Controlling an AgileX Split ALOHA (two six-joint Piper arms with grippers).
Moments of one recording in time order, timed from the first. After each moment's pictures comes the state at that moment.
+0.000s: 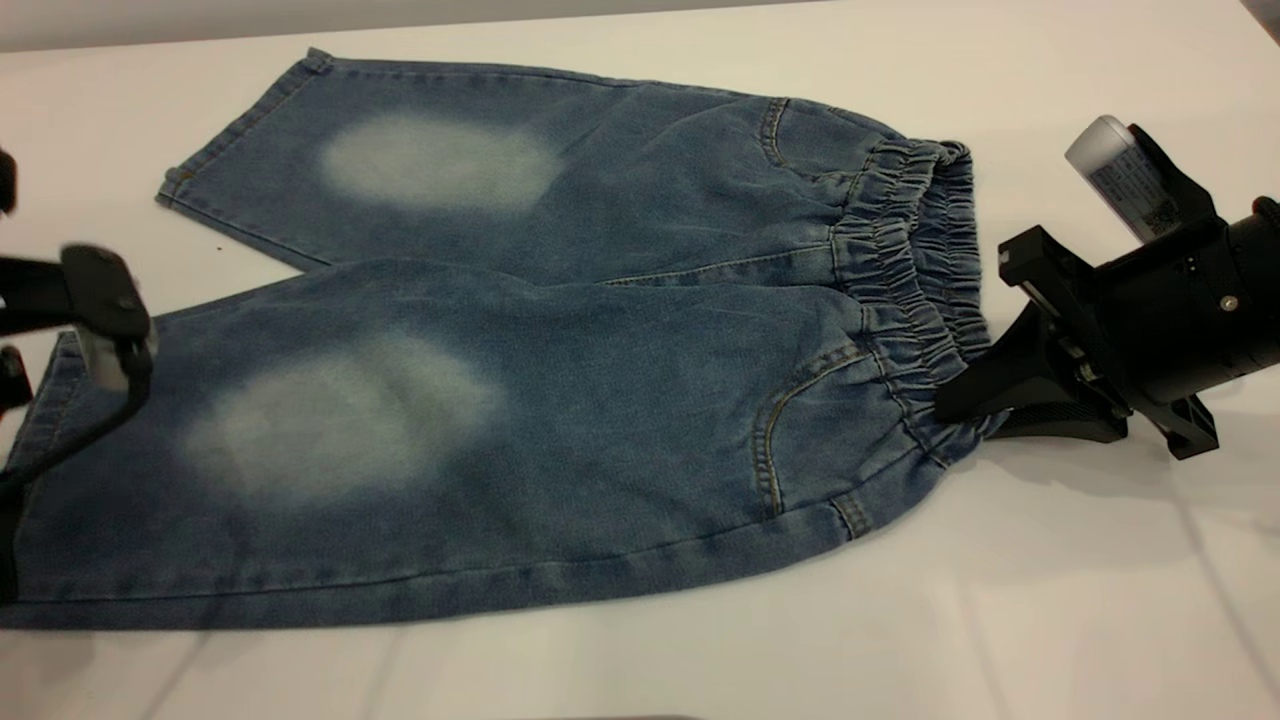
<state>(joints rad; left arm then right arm) -0.08 1.95 -0.73 0.23 0.54 0.70 0.03 2.22 -0.69 1.83 0.74 -1.48</state>
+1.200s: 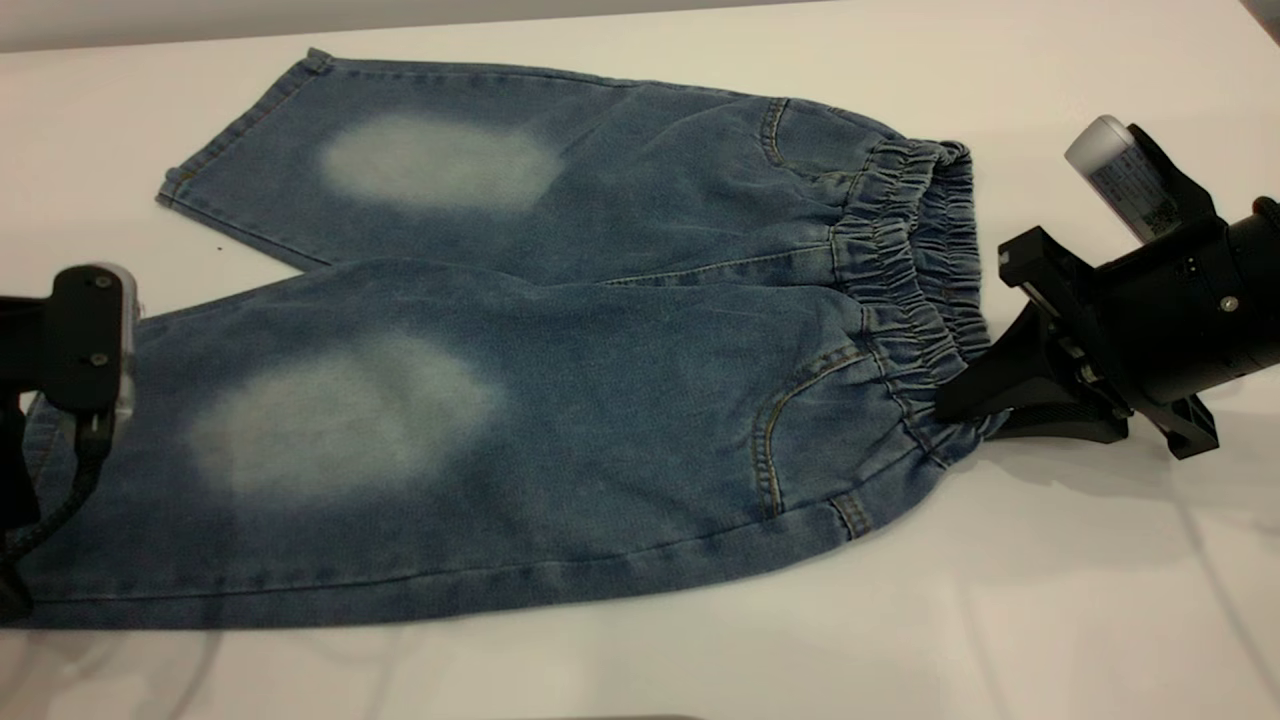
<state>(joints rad) -0.08 1.85 -0.53 0.32 0.22 0.83 0.03 2.22 -0.69 1.83 0.74 -1.49</state>
